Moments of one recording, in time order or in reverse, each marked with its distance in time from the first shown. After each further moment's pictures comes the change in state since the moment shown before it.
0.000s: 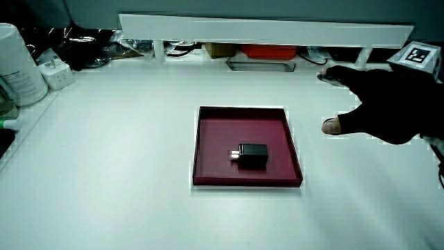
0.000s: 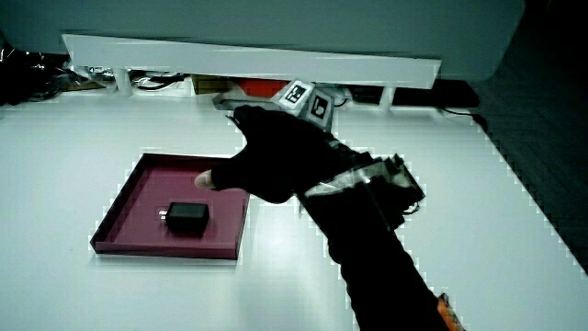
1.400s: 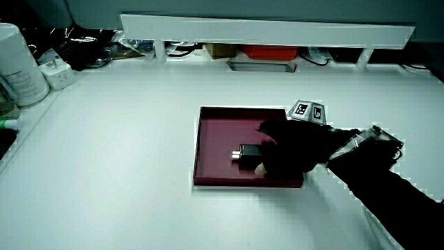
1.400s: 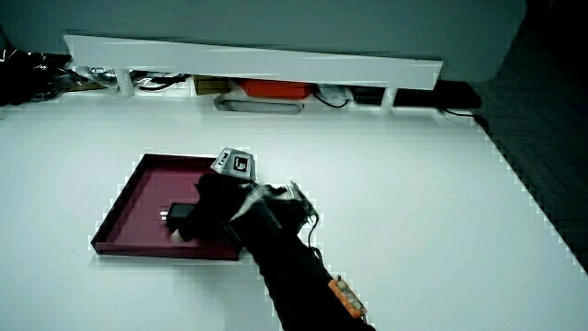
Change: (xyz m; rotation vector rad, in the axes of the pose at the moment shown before) arm 0.042 0.144 -0.112 -0.135 -0.210 -0.150
